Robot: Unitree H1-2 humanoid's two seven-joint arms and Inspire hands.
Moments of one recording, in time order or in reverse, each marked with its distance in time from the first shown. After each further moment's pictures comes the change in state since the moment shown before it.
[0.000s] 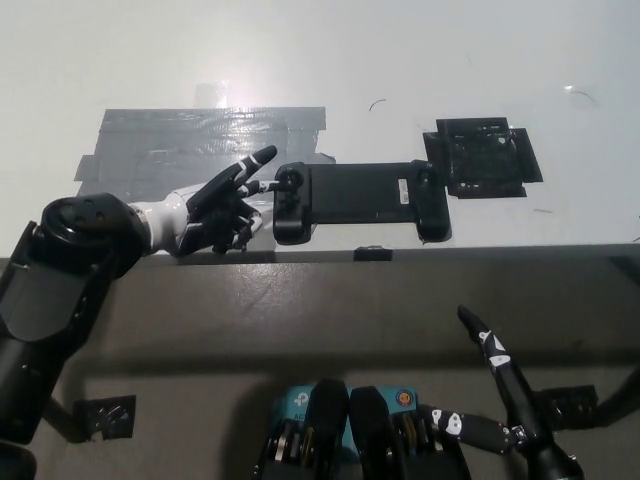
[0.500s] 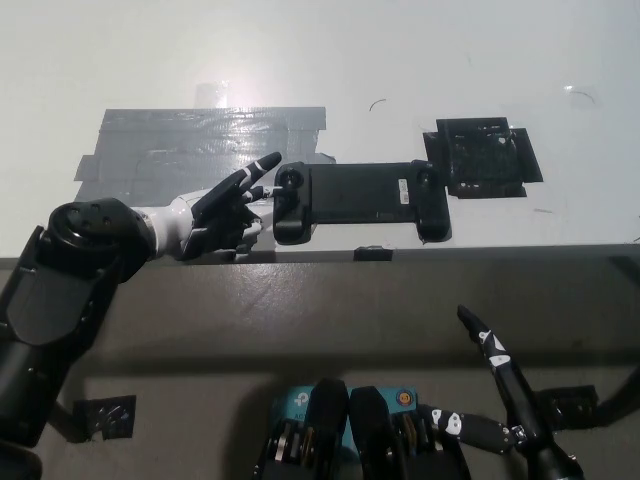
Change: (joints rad) left_arm 0.005 -0.012 0.000 0.009 0.012 -0.006 0.000; right_arm 0.000 0.000 0.000 0.000 0.000 0.000 0.000
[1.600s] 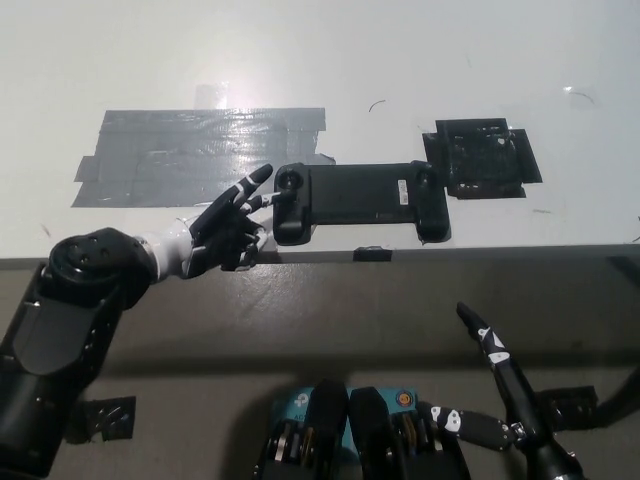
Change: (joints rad) left_arm 0.086 -0.042 0.063 0.023 -0.020 -0.107 0.023; right_arm -0.006 0.001 0.000 0.000 0.000 0.000 0.000
